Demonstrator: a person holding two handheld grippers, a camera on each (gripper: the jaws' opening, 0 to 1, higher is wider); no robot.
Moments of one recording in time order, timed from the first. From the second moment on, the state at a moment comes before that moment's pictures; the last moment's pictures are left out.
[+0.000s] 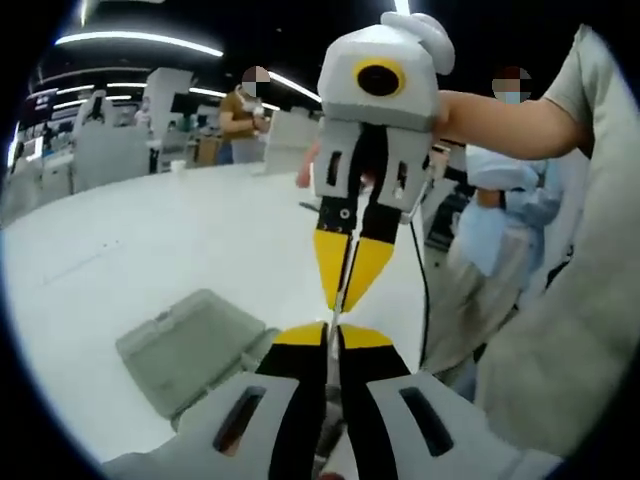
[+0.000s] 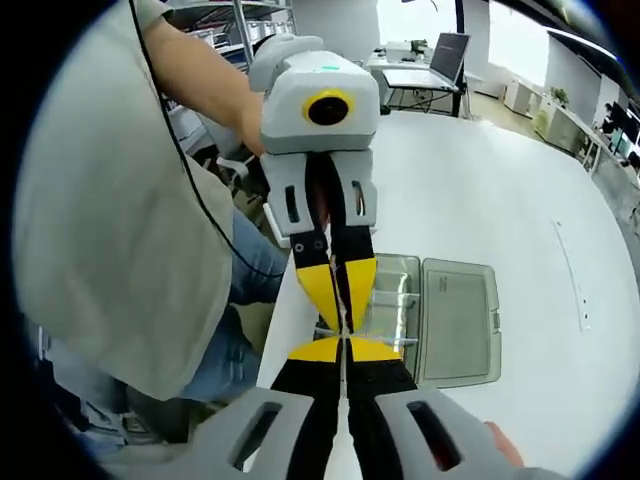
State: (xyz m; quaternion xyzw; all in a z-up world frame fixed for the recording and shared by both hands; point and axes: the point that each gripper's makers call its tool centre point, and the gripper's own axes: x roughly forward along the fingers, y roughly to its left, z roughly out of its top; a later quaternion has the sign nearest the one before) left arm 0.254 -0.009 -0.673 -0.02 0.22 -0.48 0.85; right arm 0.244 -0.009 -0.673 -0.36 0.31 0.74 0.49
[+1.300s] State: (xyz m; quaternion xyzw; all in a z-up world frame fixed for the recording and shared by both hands) left arm 0.256 -0.006 -0.676 0.02 0.22 -0.47 0.86; right arm 0.245 -0.005 -0.669 -0.37 0.31 0.73 0.48
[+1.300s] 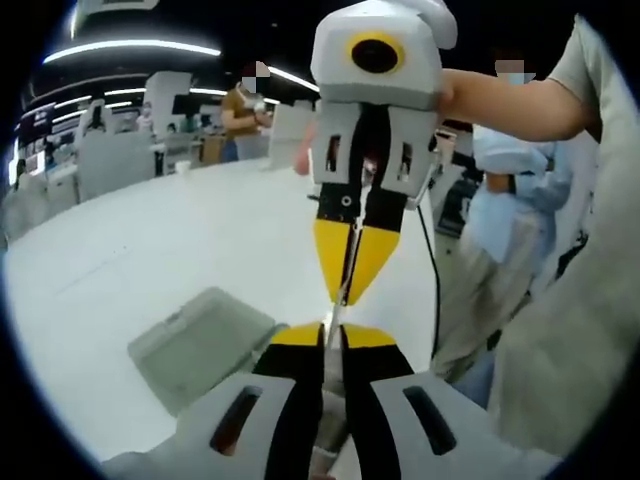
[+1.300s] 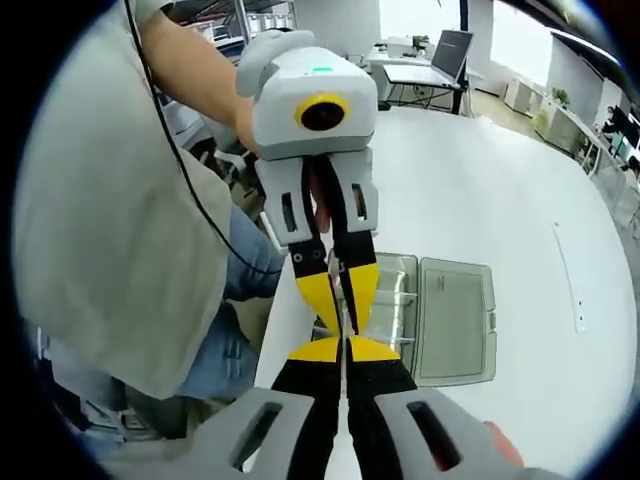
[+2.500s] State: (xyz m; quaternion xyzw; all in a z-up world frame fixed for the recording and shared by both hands) left arm 0.255 -0.007 -0.688 0.02 0.24 -0.46 0.86; right arm 0.245 0.000 -0.670 -0.34 0.33 0.73 0.50
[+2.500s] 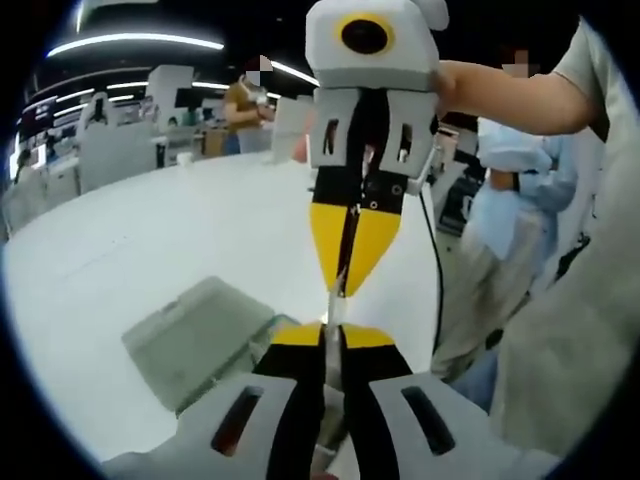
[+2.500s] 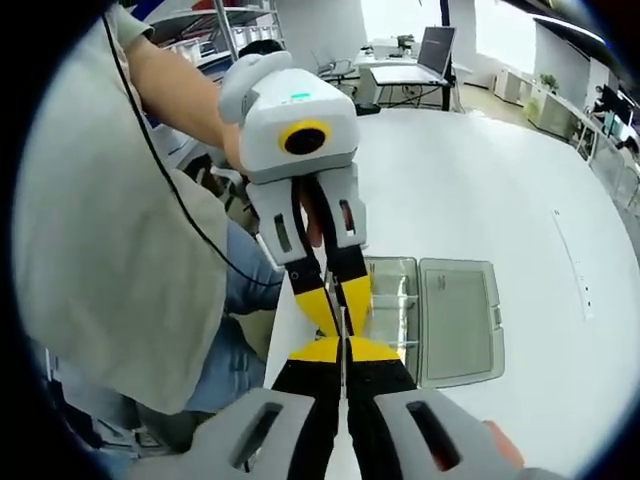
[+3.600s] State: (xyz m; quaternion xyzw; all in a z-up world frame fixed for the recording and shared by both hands) left arm 0.248 0.011 -0.686 0.06 0.23 -0.44 0.86; right arm 0.253 -0.011 -0.688 -0.39 0.37 0.69 0.49
